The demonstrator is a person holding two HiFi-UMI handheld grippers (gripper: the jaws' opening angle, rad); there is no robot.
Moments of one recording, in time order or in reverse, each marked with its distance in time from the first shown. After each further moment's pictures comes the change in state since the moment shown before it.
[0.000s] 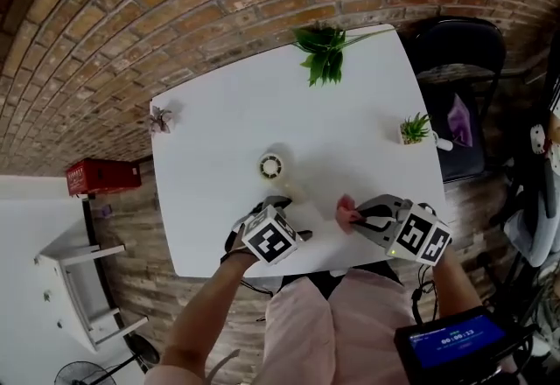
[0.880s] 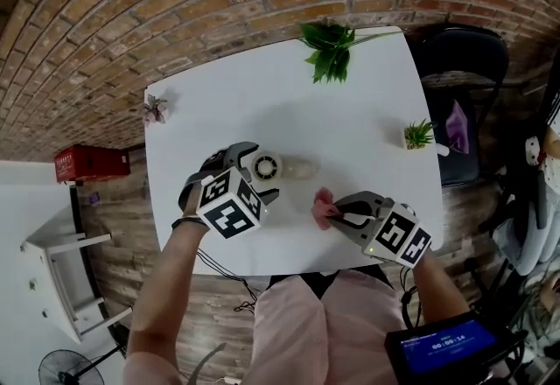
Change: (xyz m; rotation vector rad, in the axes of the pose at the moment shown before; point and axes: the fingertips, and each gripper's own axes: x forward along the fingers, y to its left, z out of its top) left arm -0.088 0.102 0.035 0.284 -0.063 0.271; right arm 0.034 -0.006 0.039 0.046 -0.060 -0.012
